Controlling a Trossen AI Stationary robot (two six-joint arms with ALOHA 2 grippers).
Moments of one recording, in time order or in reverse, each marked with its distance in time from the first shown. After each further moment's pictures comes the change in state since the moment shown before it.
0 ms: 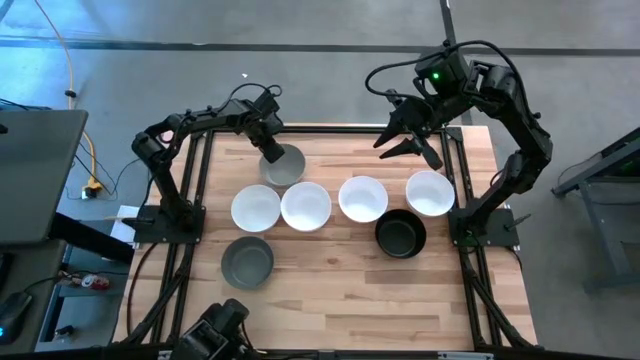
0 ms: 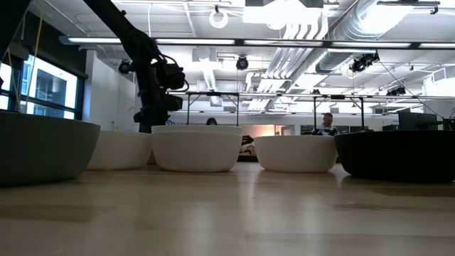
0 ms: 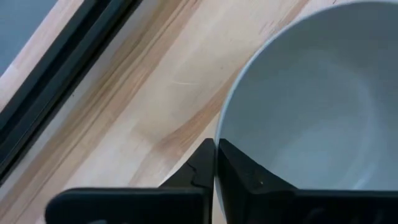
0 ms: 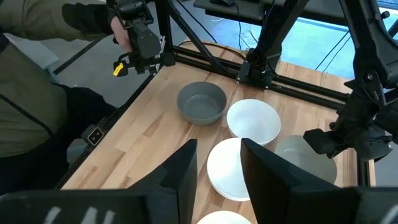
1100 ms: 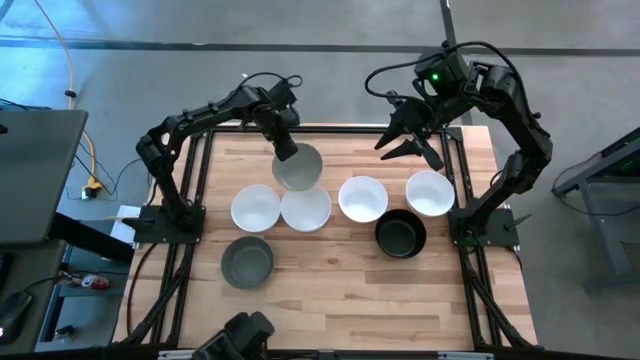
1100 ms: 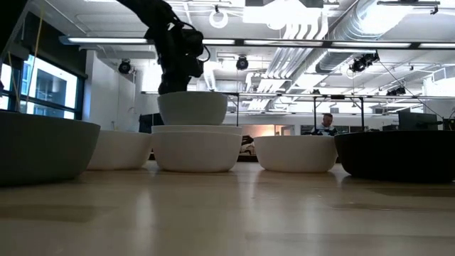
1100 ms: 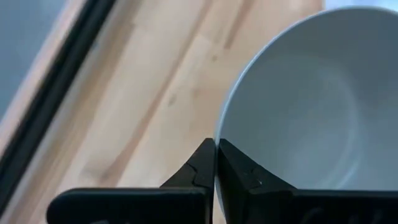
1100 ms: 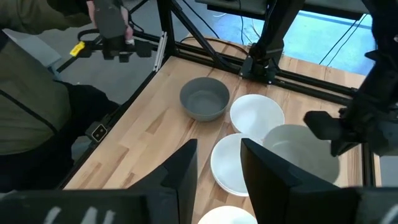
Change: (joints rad) left arm -0.166 0.000 0.341 -0.293 0.109 0.011; right arm 0.000 0.000 0.000 -0.024 0.000 0.000
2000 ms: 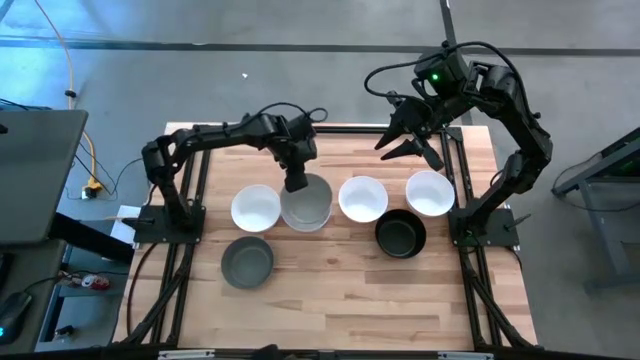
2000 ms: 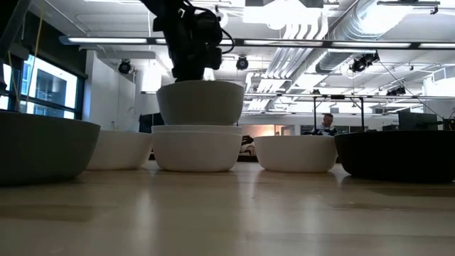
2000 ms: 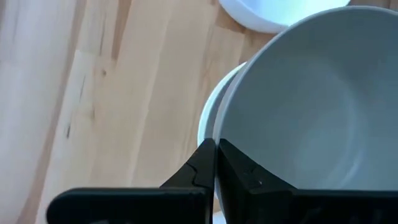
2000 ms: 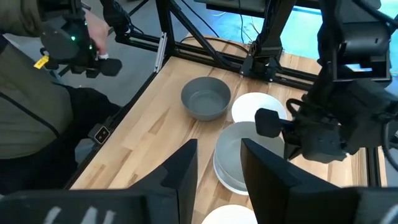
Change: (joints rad) left arm -0.247 0.000 -0.062 0.073 0.004 -0.010; right arm 0.000 0.000 0.000 -0.003 0.000 0.027
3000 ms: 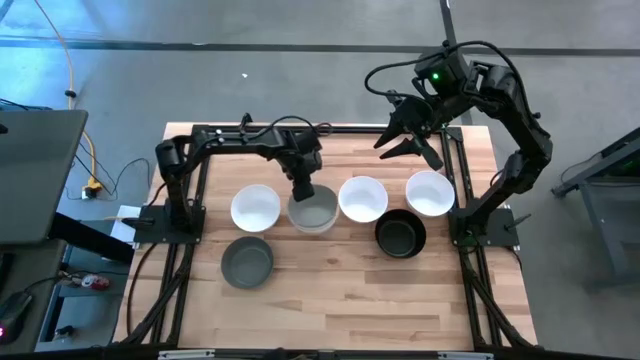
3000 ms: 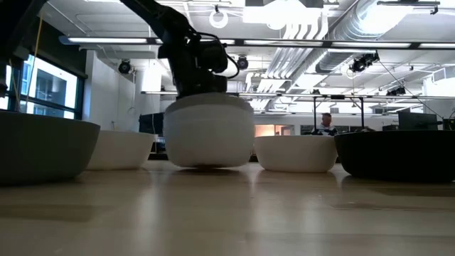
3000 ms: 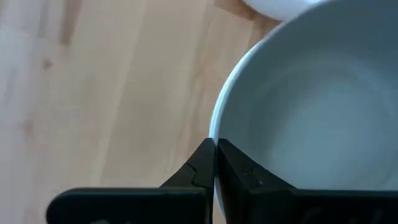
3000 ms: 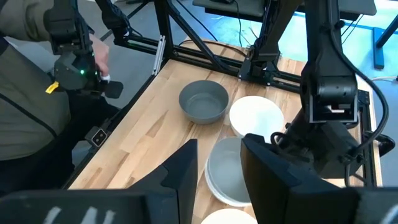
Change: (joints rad) left arm -0.026 0.114 -0.120 0.196 0.056 -0.067; right arm 0.000 0.000 0.000 0.019 0.000 0.000
